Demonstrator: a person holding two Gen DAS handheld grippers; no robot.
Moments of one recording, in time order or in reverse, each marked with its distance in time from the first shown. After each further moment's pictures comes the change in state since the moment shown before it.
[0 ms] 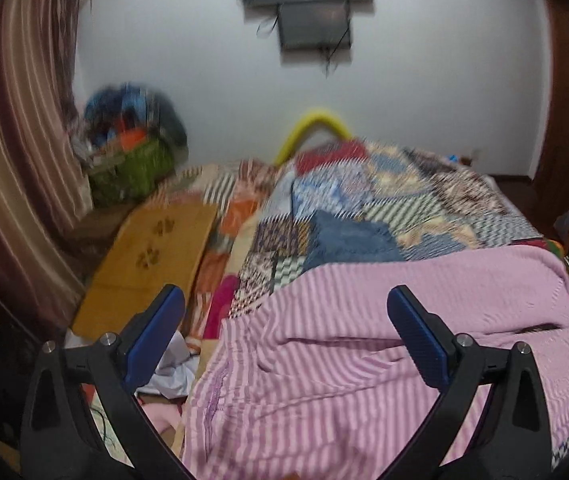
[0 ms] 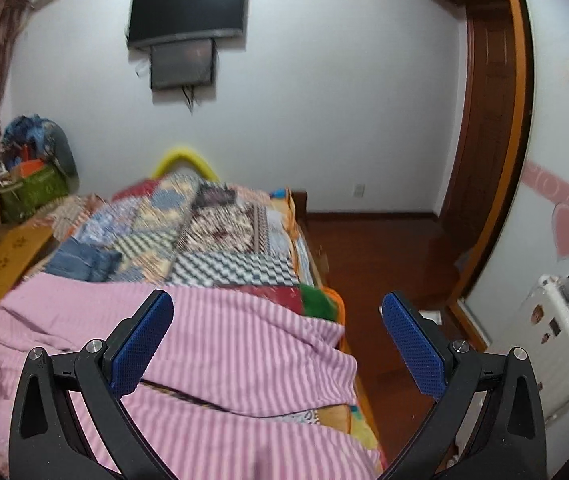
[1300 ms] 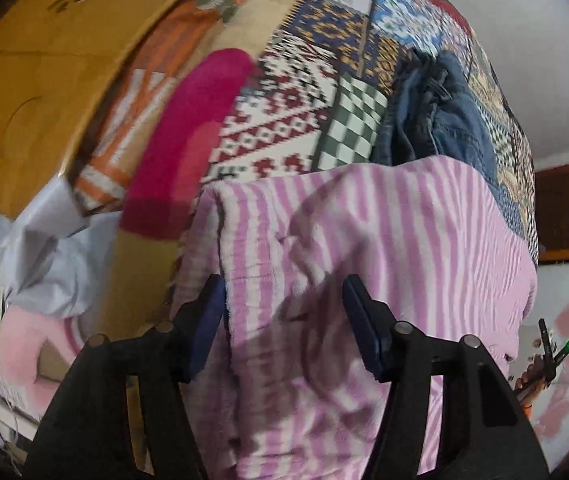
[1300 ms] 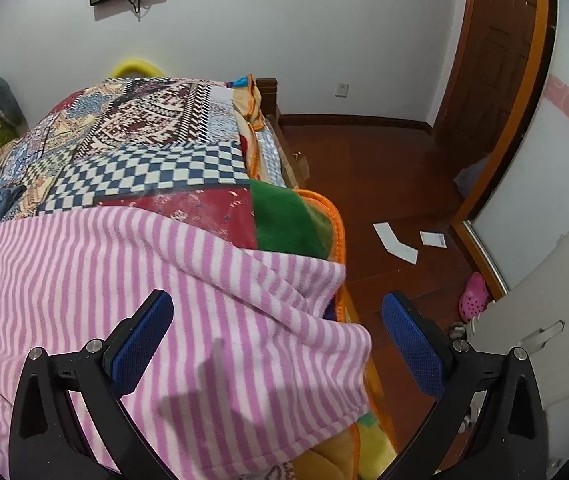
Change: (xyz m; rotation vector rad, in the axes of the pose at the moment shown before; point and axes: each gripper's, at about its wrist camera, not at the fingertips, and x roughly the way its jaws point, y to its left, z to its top) left arm 0.273 0.102 -0.082 -0.424 0.749 -0.334; right arm 0.194 -0.048 -0.052 0.066 0.295 -0.058
